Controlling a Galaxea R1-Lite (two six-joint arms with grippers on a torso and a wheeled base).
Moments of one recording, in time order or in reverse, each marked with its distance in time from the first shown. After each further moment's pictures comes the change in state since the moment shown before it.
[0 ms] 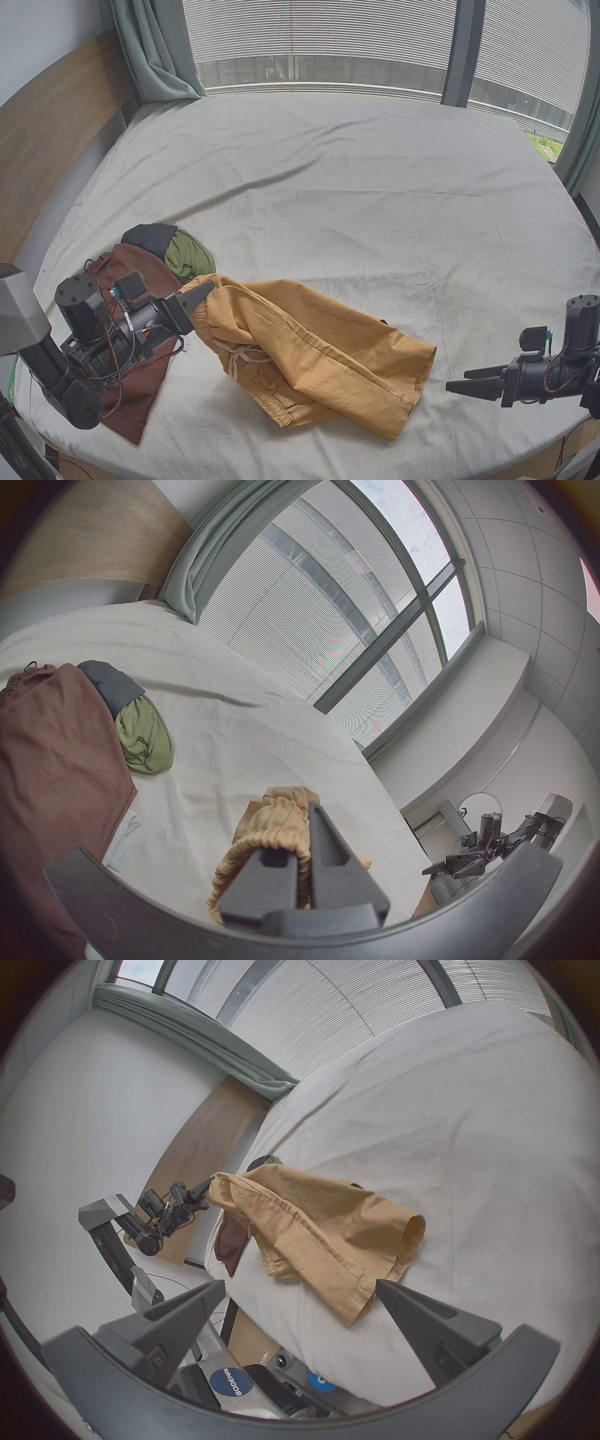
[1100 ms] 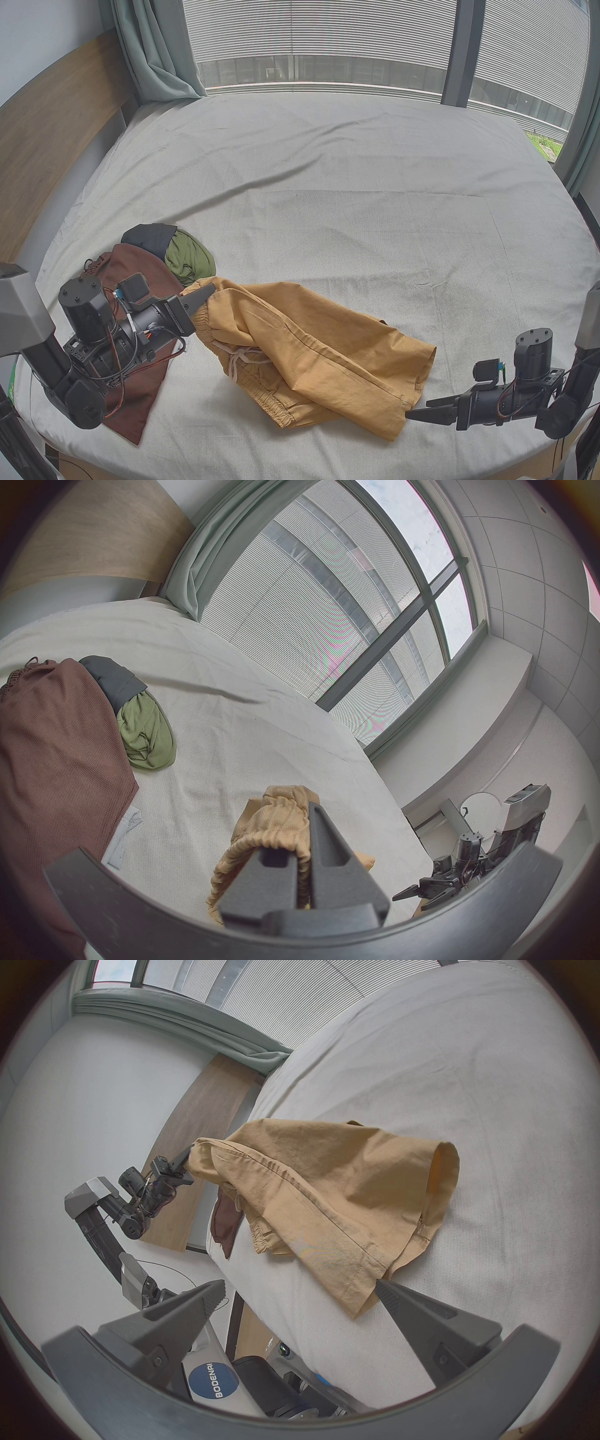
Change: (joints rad) left arm 0.002 0.020 -0.003 0.000 0.000 0.001; right arm 0.111 0.506 0.158 -0.599 -0.002 0.078
